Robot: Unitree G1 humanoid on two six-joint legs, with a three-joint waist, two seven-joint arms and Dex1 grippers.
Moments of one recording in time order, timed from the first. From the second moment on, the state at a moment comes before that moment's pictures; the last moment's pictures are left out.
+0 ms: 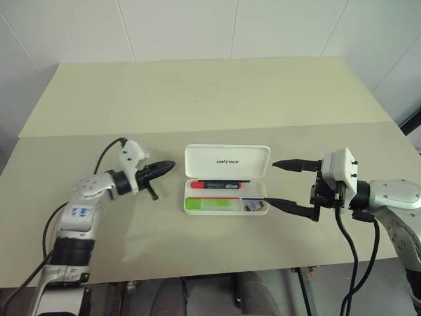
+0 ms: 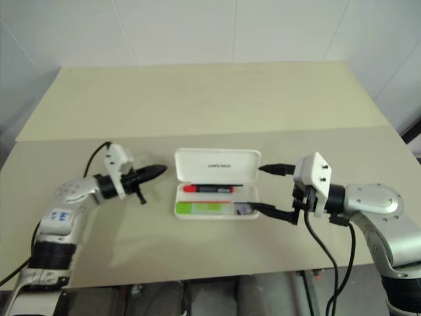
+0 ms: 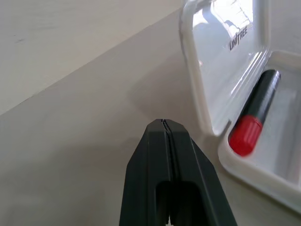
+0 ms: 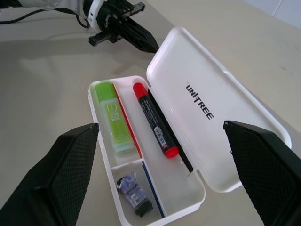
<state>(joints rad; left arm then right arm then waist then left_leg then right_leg) -0.46 0.53 0.02 0.13 -0.31 0.27 -0.82 -0.19 -0.82 -0.16 -0.43 0.57 0.41 1.03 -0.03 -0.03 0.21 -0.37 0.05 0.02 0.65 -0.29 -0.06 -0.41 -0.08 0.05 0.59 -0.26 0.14</state>
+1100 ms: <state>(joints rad) -0.48 0.60 -0.22 -0.06 -0.32 0.33 -1.20 -0.17 -0.78 -0.13 -0.45 0.55 0.39 0.97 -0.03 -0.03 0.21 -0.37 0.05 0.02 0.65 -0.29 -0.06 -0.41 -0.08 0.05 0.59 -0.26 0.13</state>
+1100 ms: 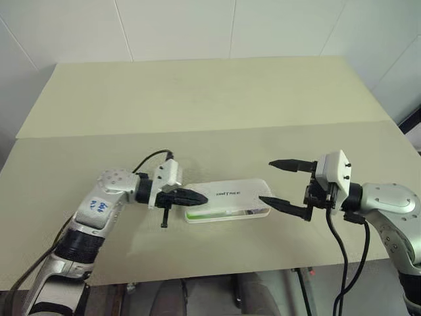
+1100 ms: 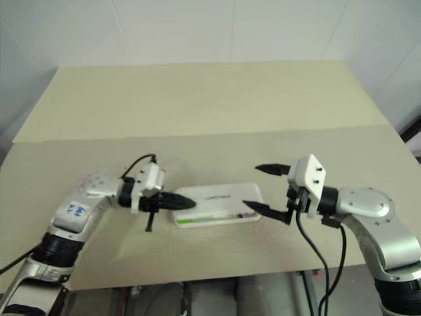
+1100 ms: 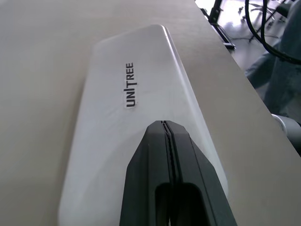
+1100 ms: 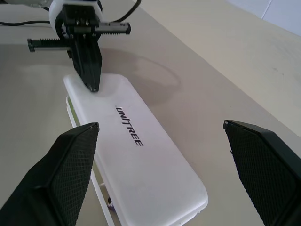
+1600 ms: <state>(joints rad) -0.55 0.61 -0.31 -0.03 -0.23 0.39 -1.18 -0.11 -0.78 -0.17 -0.52 0.55 0.41 0.92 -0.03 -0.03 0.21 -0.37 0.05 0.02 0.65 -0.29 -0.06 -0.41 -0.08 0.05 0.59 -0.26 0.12</state>
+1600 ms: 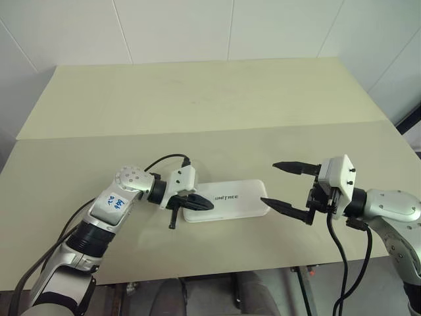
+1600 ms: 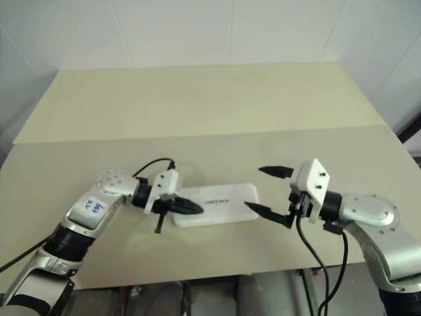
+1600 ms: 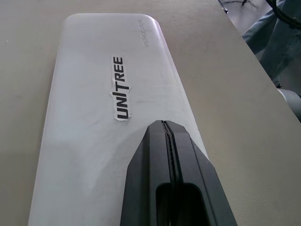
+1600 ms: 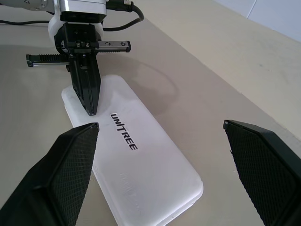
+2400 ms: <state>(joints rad) -0.21 0.73 0.22 -0.29 -0.56 0.48 -1.13 -0.18 -0.81 -0.13 -0.38 0.55 0.35 1.05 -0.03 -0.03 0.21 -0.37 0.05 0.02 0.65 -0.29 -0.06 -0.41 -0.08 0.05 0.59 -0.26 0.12</state>
